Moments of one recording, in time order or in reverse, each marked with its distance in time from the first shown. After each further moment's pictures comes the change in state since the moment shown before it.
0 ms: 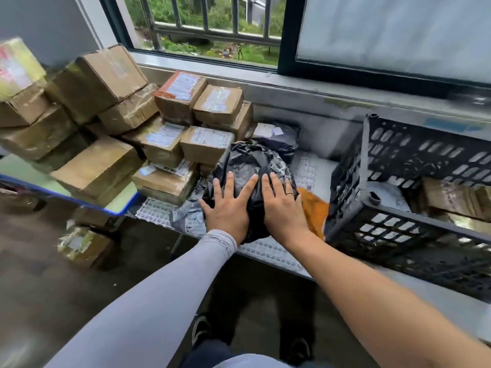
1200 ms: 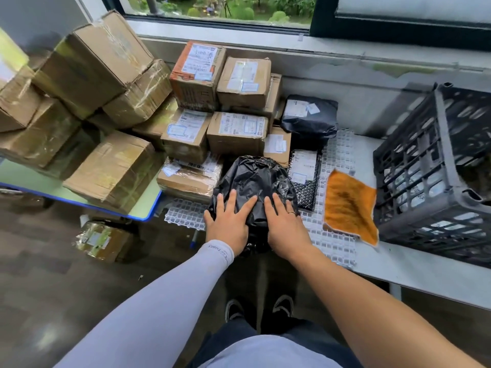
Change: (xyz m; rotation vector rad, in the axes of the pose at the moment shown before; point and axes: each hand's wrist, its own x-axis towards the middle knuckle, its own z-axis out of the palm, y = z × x) left_hand 0.046 -0.150 0.031 0.049 -0.311 0.066; right_hand 0.051 -0.088 0.097 0.083 -0.347 0.135
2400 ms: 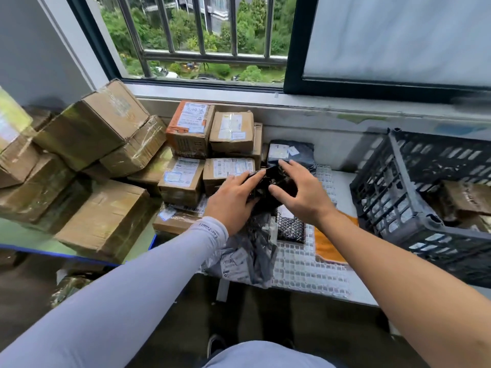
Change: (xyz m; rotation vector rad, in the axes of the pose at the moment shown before) left_hand 0.041 0.021 -0.132 -0.125 0.442 0.466; right_hand 0.013 0.023 -0.153 0.428 0.522 -0.164
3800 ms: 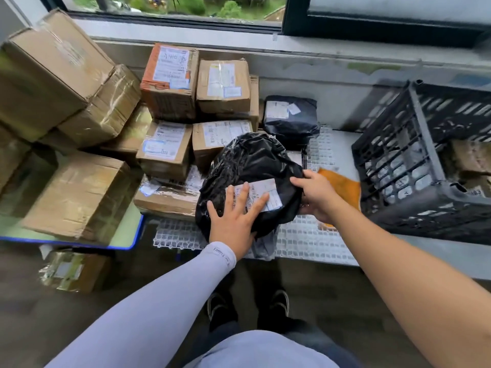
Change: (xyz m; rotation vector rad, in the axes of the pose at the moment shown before) left_hand -0.064 -0.033 0.105 0.262 -0.436 -0.107; right_hand -0.007 0.041 0.058 0.770 -0.056 0.832
